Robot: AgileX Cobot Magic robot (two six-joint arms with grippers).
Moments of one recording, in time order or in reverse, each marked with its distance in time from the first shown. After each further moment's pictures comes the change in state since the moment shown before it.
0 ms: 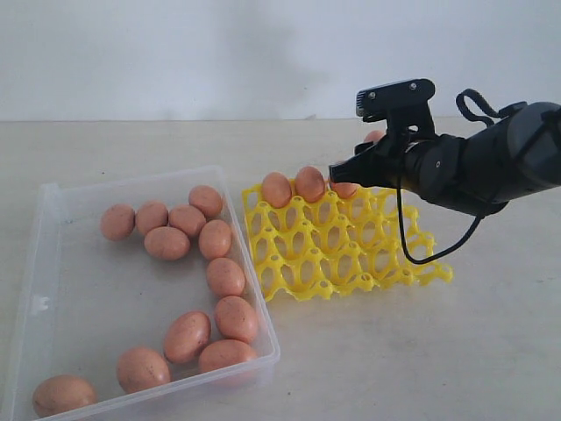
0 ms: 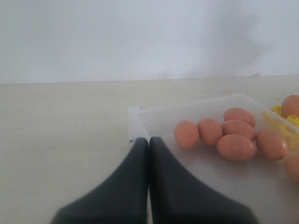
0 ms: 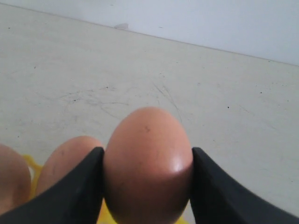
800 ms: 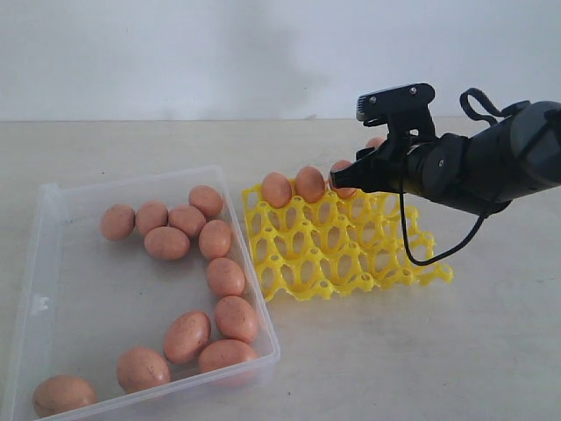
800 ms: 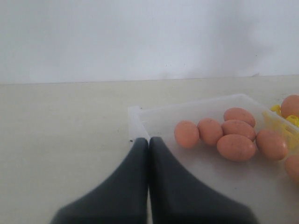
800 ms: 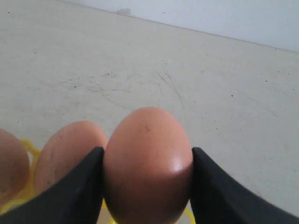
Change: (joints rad) left arm 0.000 0.000 0.000 0.000 0.000 0.000; right arm -0.011 0.000 0.000 0.001 0.046 -0.011
